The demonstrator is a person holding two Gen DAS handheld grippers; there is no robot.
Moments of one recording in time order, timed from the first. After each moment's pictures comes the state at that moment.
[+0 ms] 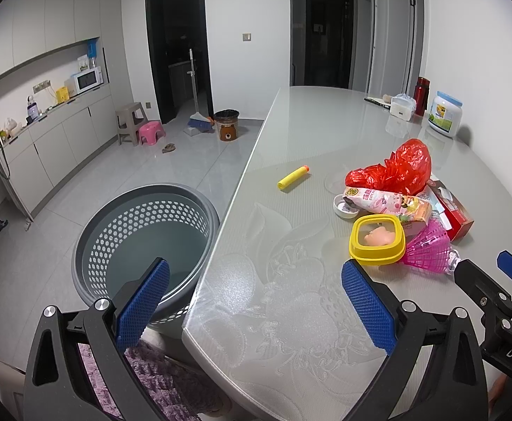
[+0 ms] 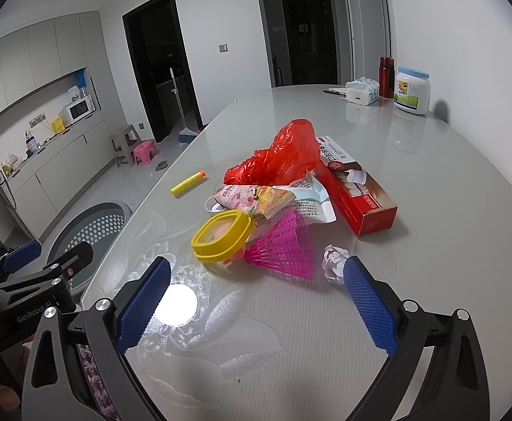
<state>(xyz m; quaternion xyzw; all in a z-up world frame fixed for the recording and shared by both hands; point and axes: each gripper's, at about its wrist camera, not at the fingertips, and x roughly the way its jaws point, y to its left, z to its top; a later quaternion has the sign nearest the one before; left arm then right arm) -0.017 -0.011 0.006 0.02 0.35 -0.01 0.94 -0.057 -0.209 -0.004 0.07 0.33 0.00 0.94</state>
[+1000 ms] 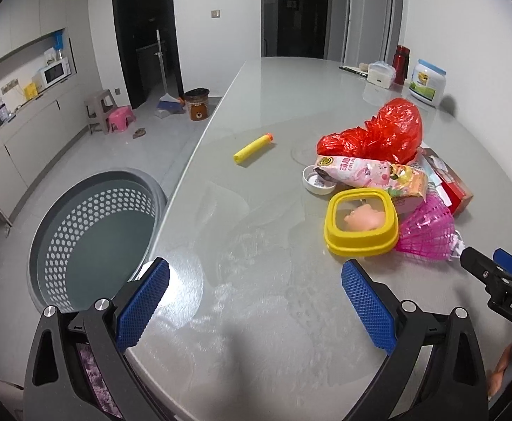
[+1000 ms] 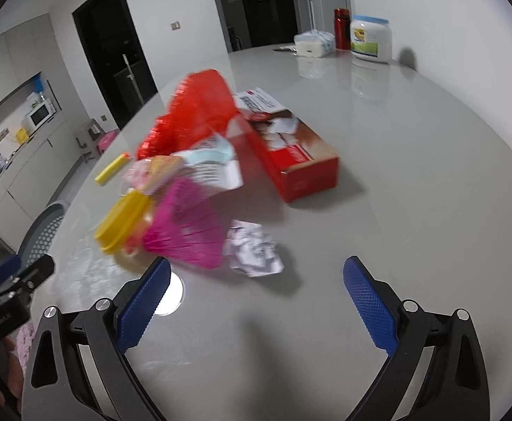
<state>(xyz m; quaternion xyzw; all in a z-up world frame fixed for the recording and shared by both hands) 0.023 -0.046 -0.034 0.04 0.40 -0.07 0.91 -0.027 -0.293 -0.058 0.12 0.41 -0.07 0.90</state>
